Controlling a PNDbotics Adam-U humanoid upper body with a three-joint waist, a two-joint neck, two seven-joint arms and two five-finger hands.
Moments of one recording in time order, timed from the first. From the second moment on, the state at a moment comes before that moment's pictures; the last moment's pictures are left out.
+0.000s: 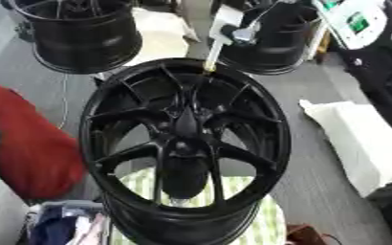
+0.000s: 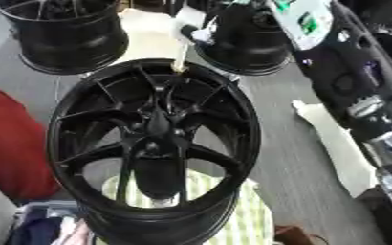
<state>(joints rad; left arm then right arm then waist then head) -0.05 0.19 0.25 -1.83 0.00 0.16 -0.19 -1.01 -0.56 0.28 -1.28 0.36 -0.29 0.66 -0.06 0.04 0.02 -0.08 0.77</state>
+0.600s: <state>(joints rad) -0.05 0.19 0.27 -1.83 -0.01 0.16 -0.16 -0.29 -0.76 -0.04 -1.58 0.25 -0.14 0.32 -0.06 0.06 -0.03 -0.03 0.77</state>
